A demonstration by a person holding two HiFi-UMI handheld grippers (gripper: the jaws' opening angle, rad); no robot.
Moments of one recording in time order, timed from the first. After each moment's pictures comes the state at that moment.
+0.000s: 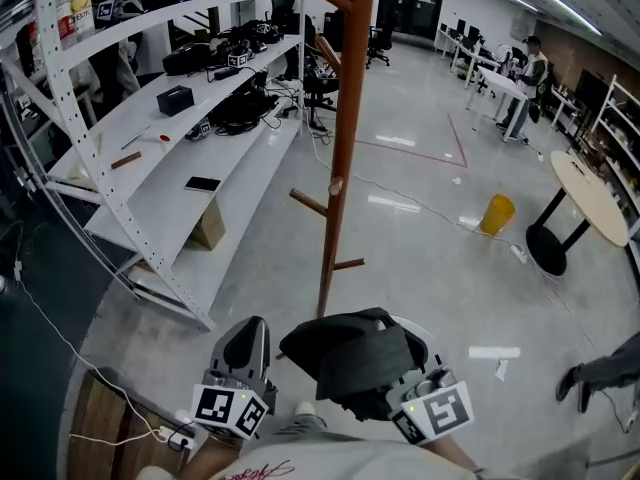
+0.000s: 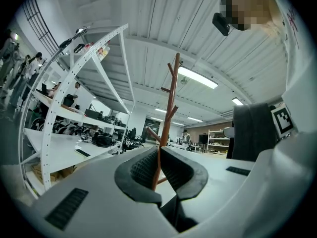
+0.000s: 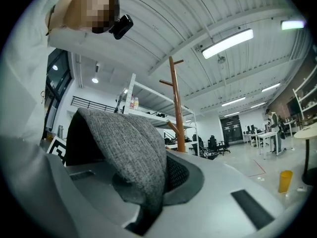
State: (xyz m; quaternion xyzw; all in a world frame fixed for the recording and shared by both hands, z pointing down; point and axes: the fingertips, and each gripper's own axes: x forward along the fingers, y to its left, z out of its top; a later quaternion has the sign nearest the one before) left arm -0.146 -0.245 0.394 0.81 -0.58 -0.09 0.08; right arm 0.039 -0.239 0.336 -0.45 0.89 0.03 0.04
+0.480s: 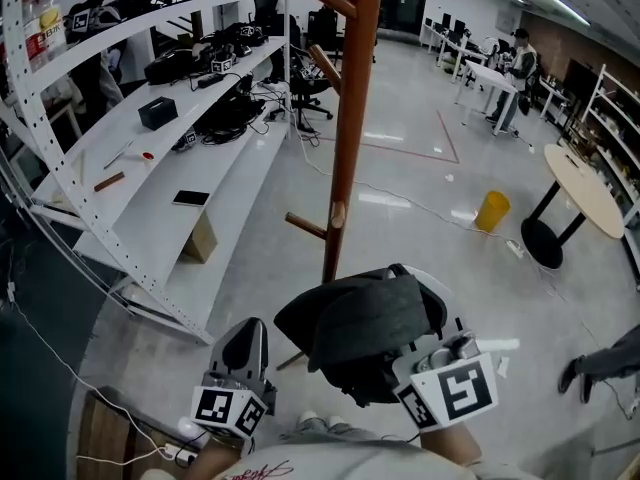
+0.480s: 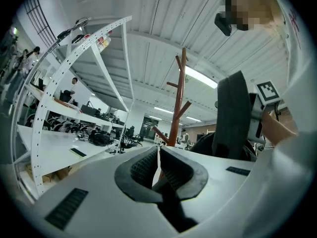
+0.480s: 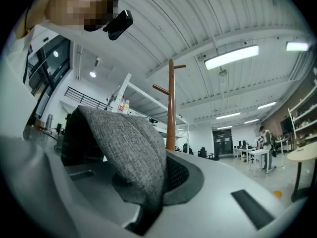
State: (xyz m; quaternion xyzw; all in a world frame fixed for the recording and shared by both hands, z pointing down) left arm -0.157 -0.306 0.394 0.81 -0.56 -0.10 0.09; right arm 0.024 -0.318 0.240 -0.50 0.86 0.08 0.05
